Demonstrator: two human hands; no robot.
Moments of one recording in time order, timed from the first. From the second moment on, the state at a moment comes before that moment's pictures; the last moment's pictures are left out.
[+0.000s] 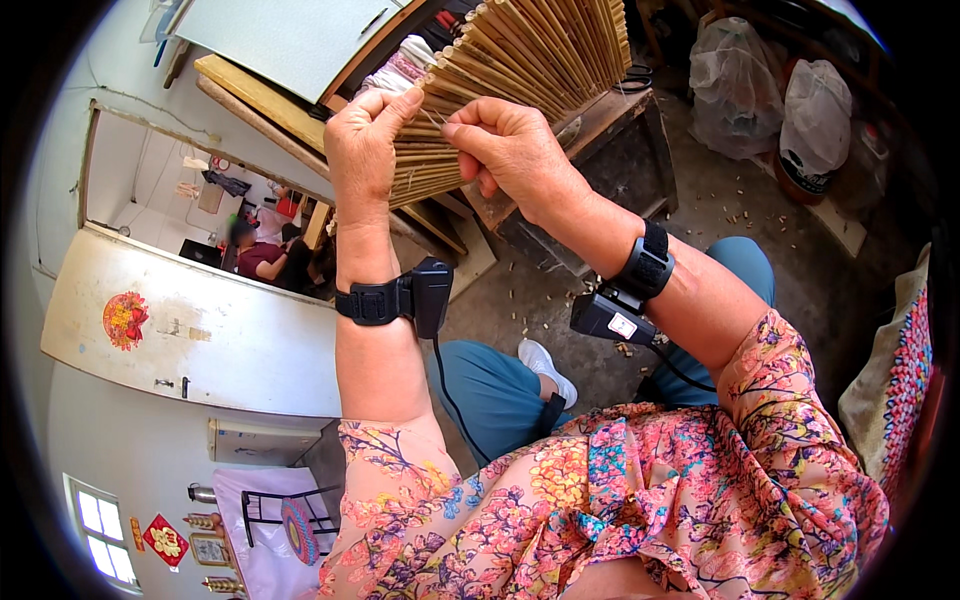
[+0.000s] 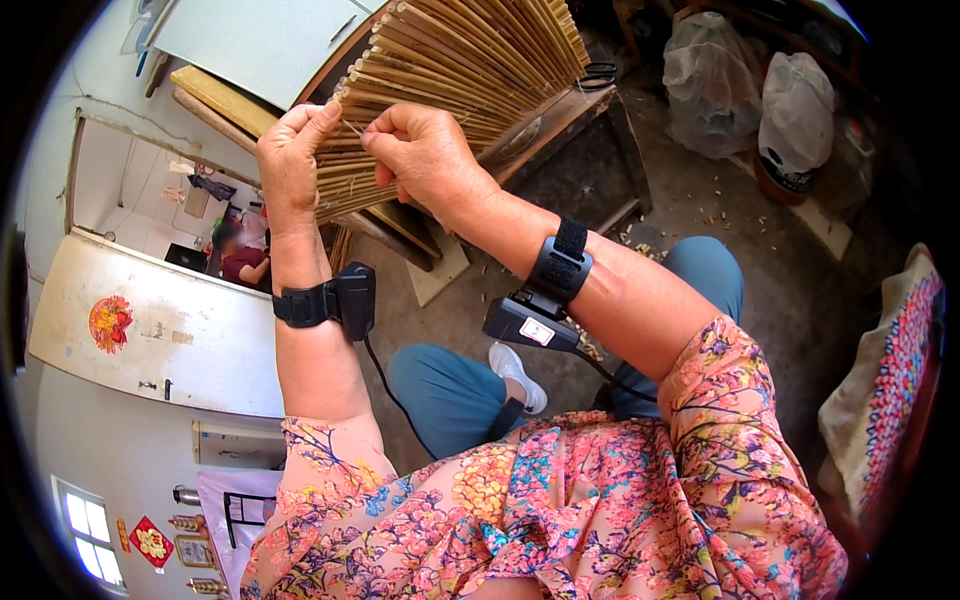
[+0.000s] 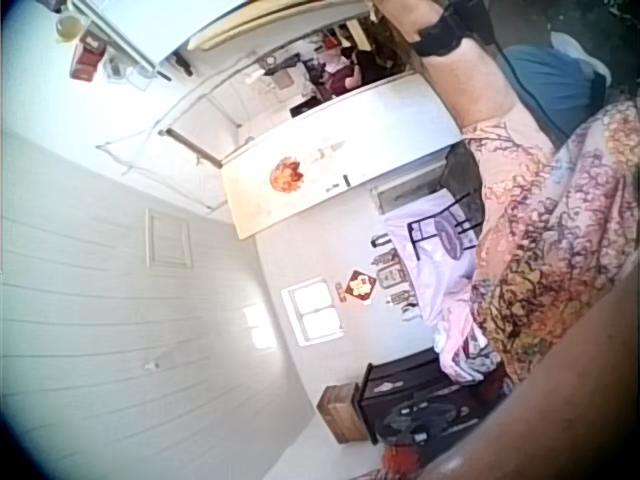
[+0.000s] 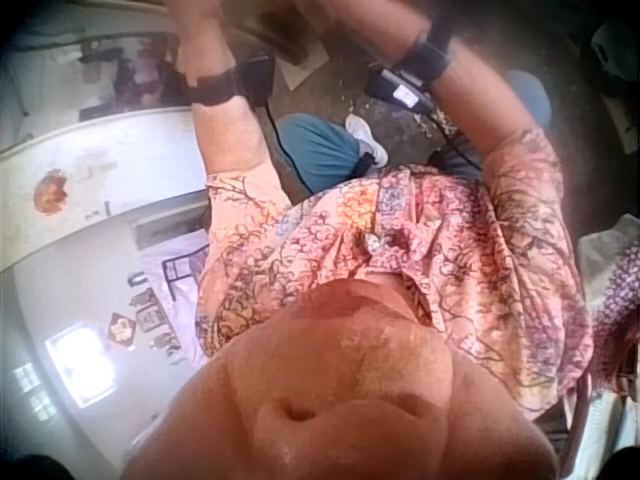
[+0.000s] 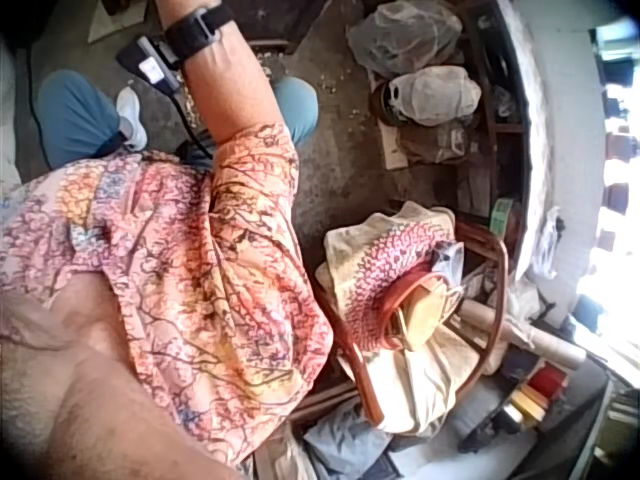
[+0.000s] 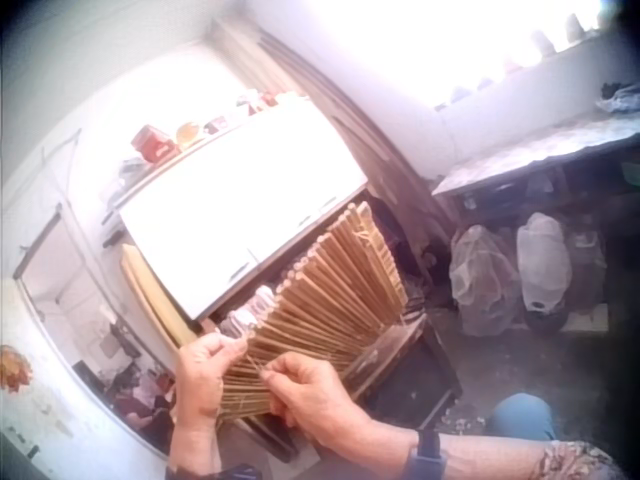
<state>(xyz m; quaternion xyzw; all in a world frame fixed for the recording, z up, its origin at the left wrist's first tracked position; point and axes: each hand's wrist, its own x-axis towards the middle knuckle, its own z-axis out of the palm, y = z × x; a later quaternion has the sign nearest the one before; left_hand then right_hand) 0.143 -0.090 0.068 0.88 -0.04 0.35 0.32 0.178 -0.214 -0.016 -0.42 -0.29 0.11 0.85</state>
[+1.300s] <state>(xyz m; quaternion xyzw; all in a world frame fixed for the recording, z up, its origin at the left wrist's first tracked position) 0.056 -0.170 -0.100 0.89 -0.13 0.44 0.09 0.110 -0.313 -0.166 -0.45 -0.18 0.26 0.83</state>
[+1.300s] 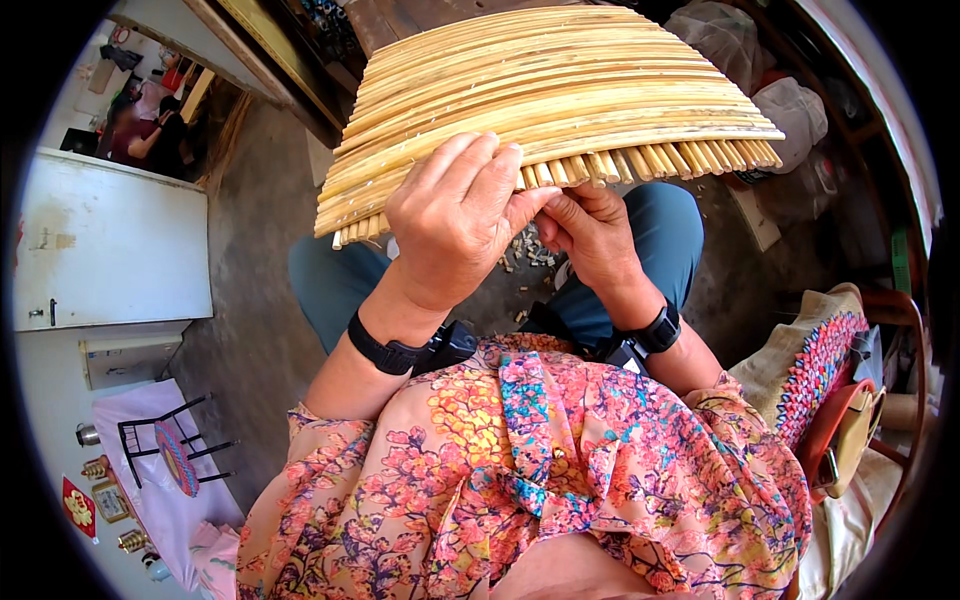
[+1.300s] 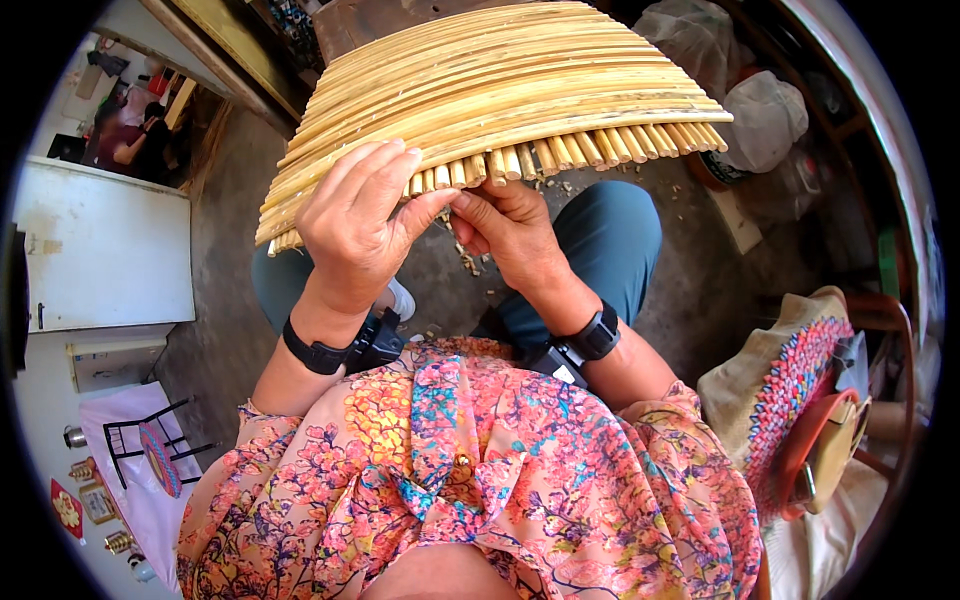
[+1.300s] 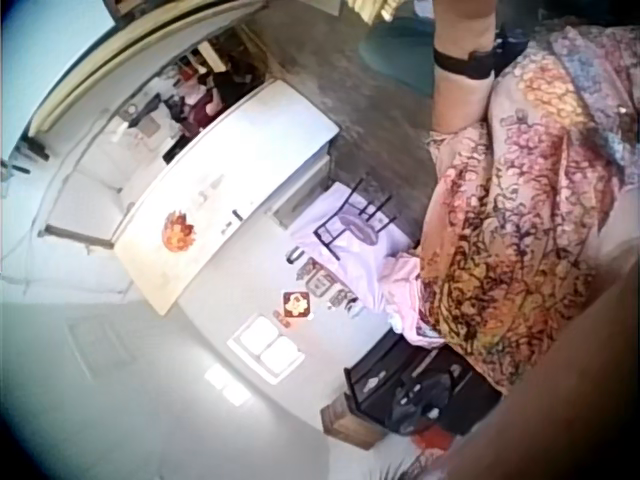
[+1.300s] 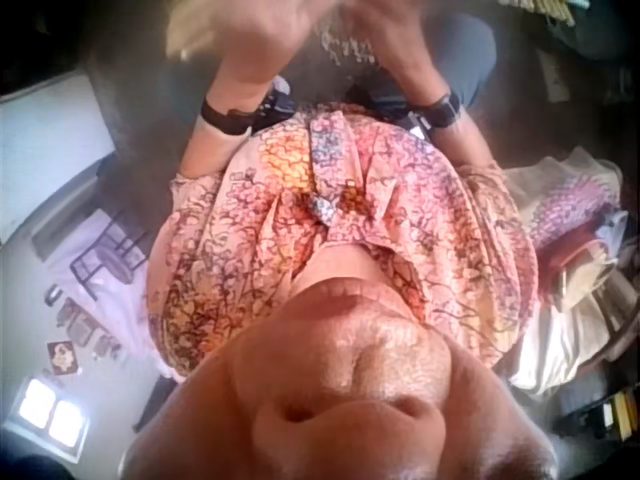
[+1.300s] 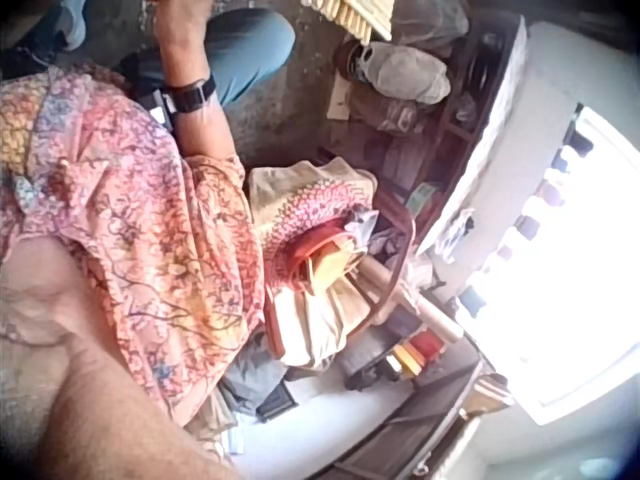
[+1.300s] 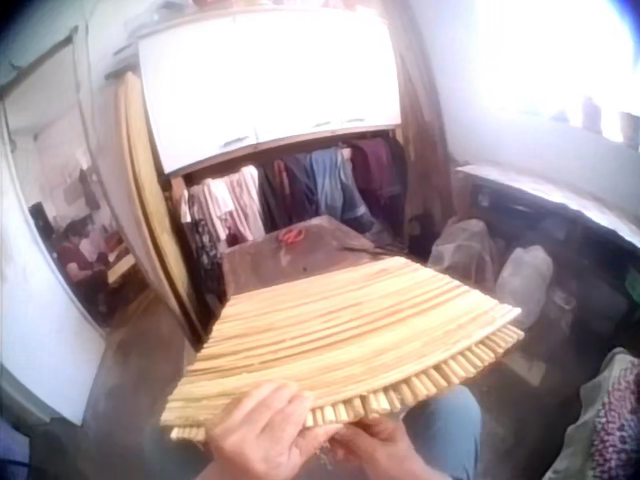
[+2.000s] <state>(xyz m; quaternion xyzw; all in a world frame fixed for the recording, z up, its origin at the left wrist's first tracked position) 0.057 -0.174 -0.103 0.88 -0.14 0.46 0.06 0.105 -0.314 -0.164 -0.43 -0.17 0.24 0.85</state>
